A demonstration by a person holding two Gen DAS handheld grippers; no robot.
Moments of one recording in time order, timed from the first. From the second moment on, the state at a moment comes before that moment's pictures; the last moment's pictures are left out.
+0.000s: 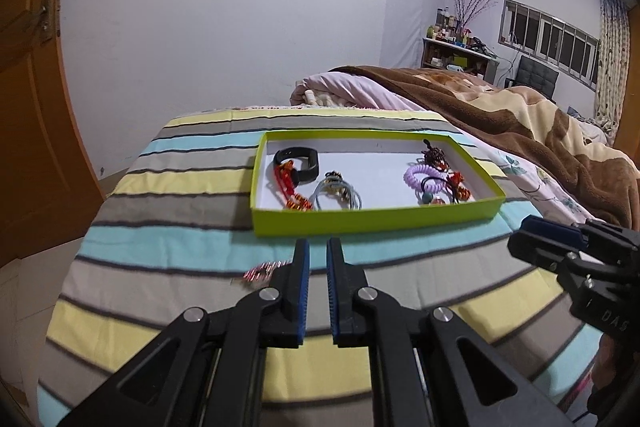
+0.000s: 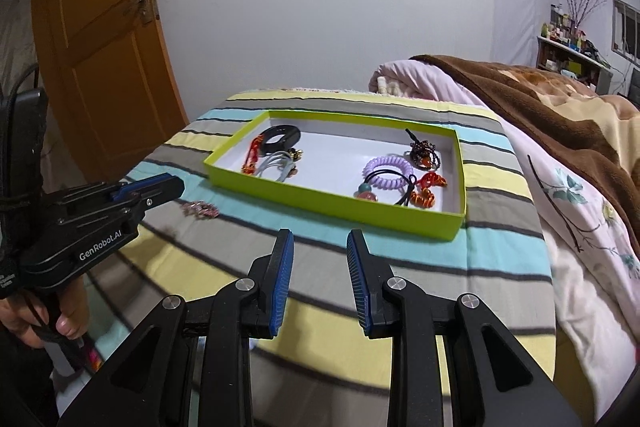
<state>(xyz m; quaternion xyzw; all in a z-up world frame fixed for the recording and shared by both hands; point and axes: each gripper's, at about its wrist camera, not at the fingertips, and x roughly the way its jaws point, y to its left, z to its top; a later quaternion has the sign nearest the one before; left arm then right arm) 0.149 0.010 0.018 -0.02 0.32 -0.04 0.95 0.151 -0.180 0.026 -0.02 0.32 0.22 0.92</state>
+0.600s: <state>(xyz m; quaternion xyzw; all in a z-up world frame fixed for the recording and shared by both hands) 0.082 0.026 0.012 -0.03 0.31 -0.02 0.95 0.096 -0.178 0.021 -0.02 0.32 0.23 0.92</state>
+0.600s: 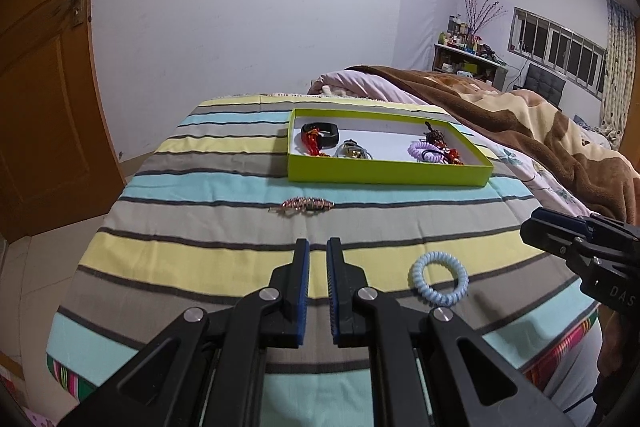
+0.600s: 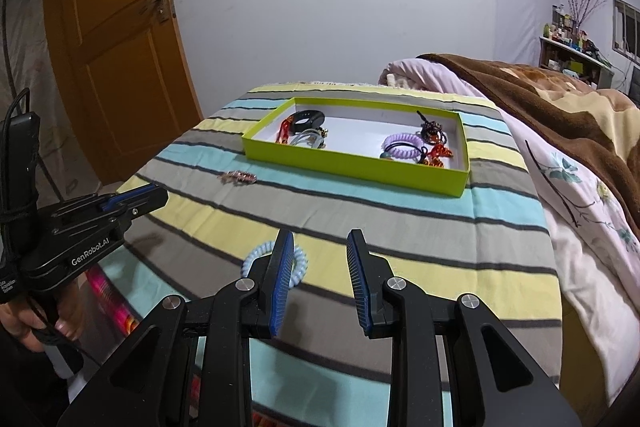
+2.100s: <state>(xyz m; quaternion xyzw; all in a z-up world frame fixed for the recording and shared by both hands) 0.149 0.041 0.000 0.01 0.34 -0.07 0.94 0.132 -0.136 -0.030 -0.06 0.41 0.23 0.88</state>
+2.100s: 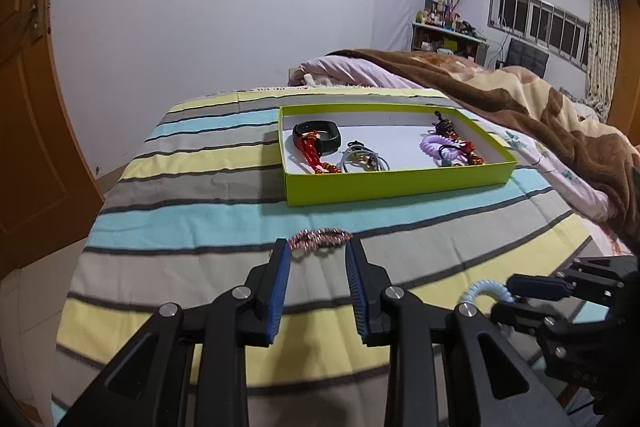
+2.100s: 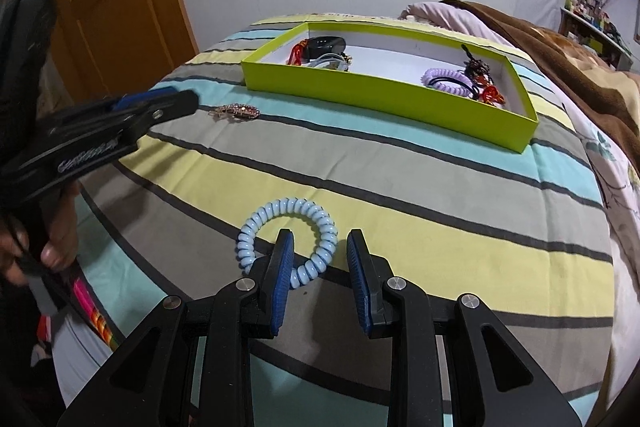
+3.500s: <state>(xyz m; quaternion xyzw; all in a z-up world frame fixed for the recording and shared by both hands) 0.185 0.042 -0.025 0.05 0.42 -0.20 0.88 0.140 -0.152 -0.032 -0.06 0.41 0.24 0.88</state>
